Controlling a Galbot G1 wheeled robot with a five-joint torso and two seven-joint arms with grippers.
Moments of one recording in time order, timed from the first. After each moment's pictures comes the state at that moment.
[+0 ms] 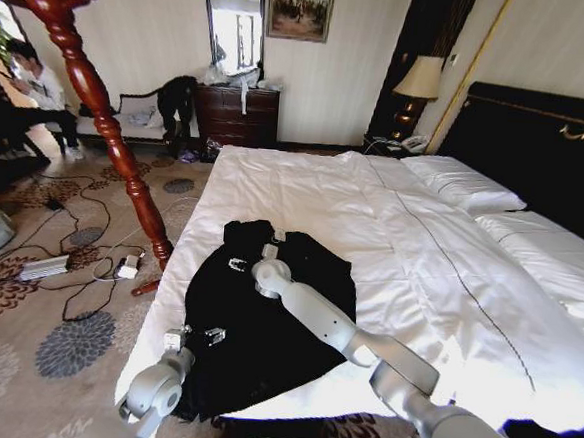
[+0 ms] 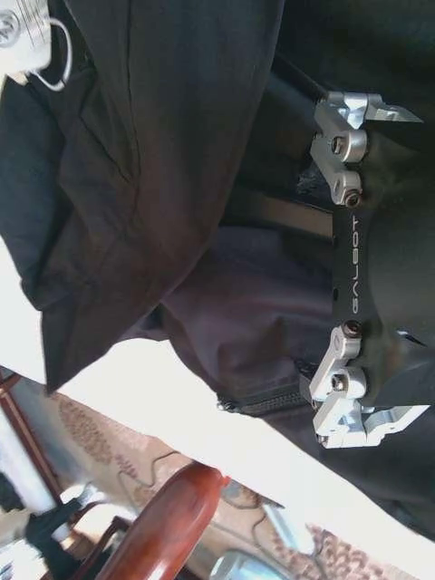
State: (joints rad) left arm 1.47 -1.06 -0.31 -2.00 -0.60 0.41 -0.30; right arm -0.27 1.48 -0.52 1.12 1.49 -0.36 0.60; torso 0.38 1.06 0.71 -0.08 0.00
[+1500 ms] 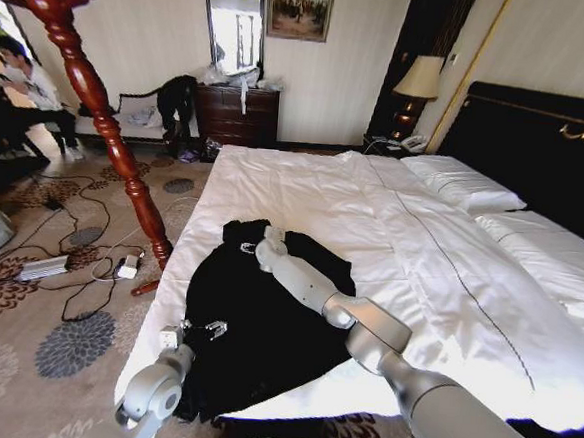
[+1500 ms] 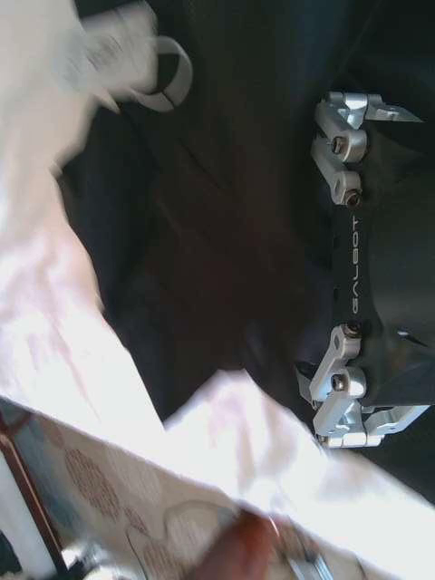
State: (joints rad) left arm 1.50 -1.11 -0.36 -2.09 -0.62 0.42 -0.33; right arm -0.12 1.61 -0.48 0.86 1.51 -0.41 0.63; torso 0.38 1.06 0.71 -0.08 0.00
